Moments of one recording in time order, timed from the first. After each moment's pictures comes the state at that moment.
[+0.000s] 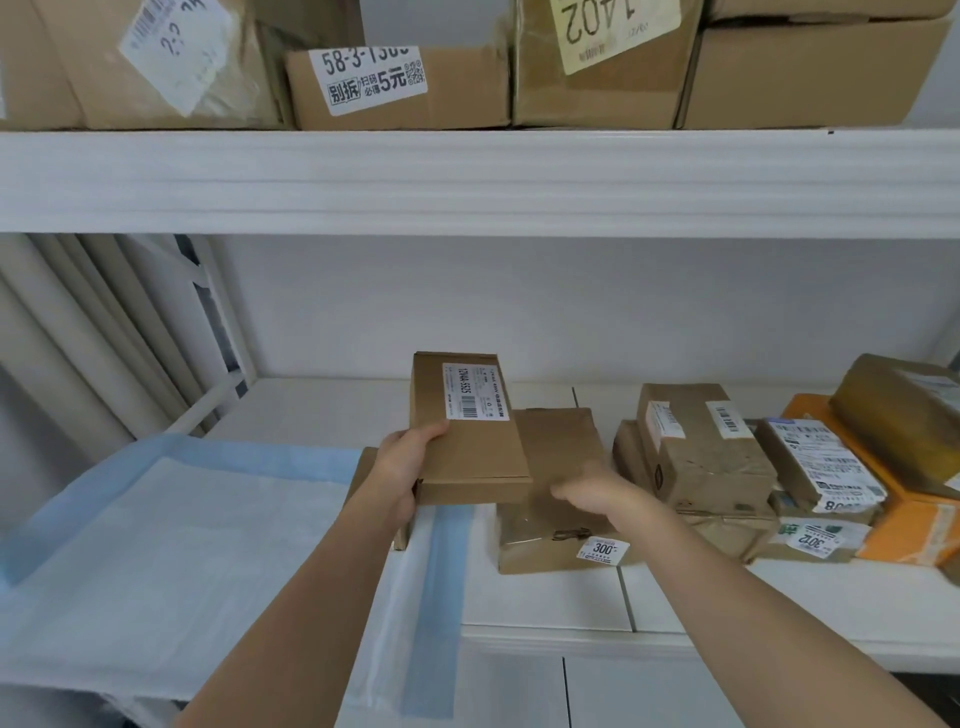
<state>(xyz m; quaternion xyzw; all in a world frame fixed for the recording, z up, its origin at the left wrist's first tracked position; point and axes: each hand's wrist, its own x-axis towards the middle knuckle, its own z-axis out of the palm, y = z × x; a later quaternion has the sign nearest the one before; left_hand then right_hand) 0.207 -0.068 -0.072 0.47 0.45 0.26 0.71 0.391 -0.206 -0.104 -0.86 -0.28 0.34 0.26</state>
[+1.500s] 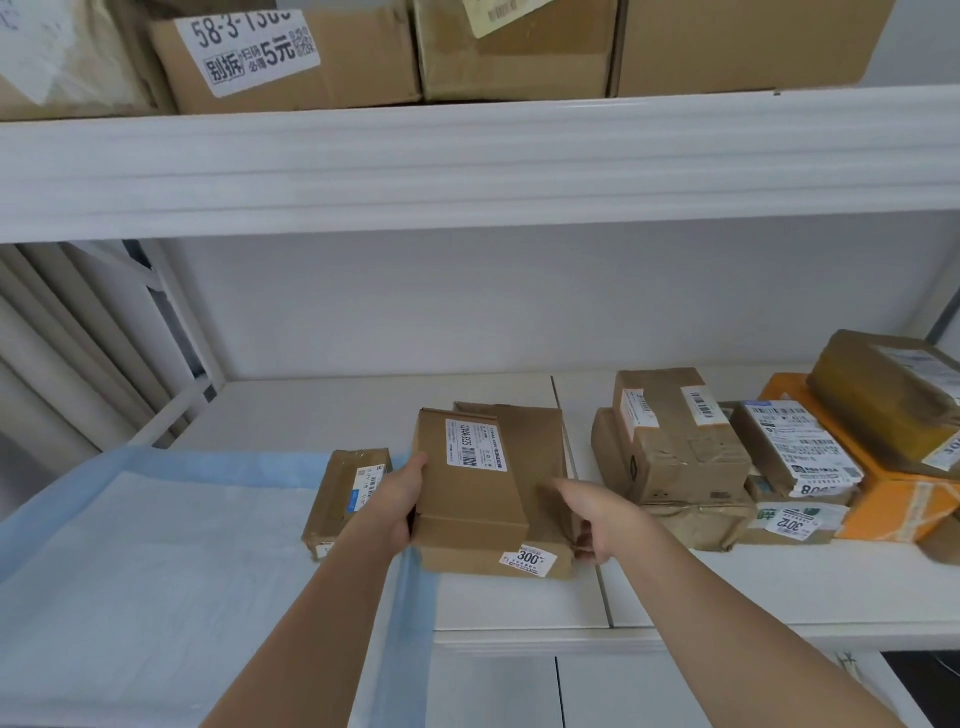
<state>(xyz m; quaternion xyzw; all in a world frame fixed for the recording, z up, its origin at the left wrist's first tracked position) 0.232 -0.096 -0.091 0.44 0.52 0.17 0.71 0.397 -0.219 -0.128 -0.77 -0.01 0.46 0.45</state>
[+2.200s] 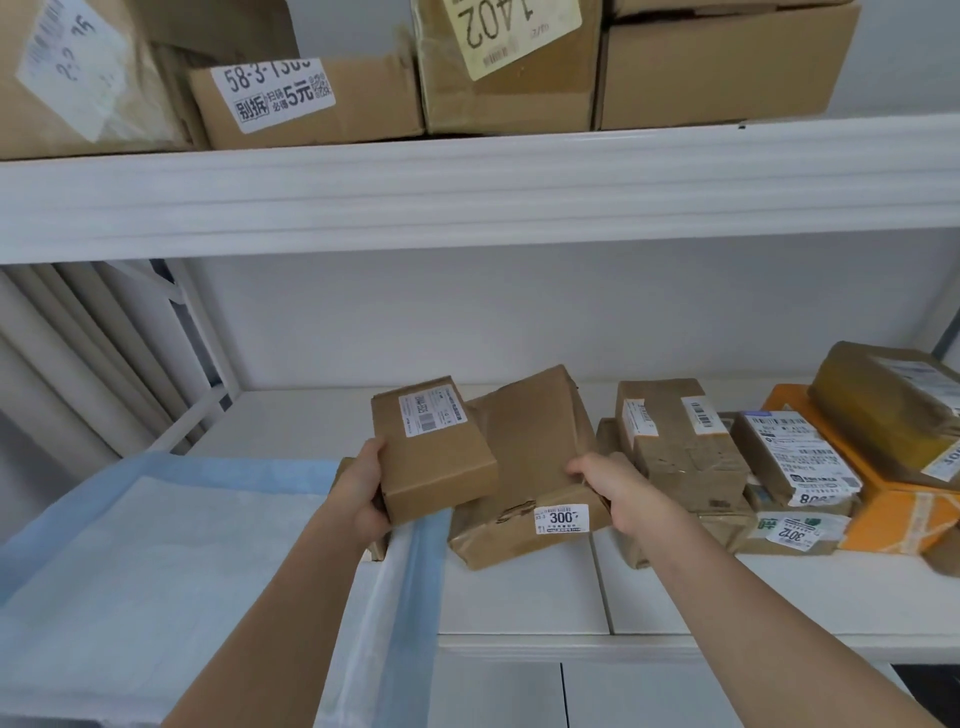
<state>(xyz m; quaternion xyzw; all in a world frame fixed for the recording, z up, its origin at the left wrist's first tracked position) 0.205 -0.088 -0.058 0.34 0.49 0.25 0.76 0.416 -0.233 -0.093 -0.74 -0.09 0.37 0.55</state>
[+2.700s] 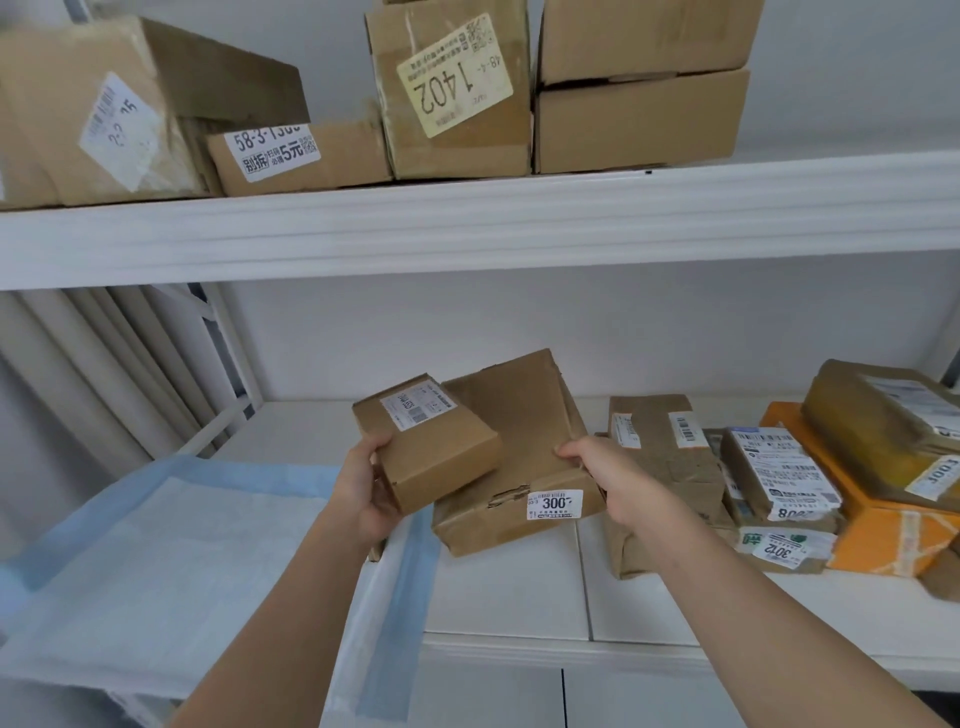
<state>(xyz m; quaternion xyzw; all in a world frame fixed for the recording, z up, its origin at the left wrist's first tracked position) 0.205 -0.119 -0.042 0.31 0.43 0.31 0.79 0.427 -0.247 -0.063 -0.69 -0.15 0.41 0.57</state>
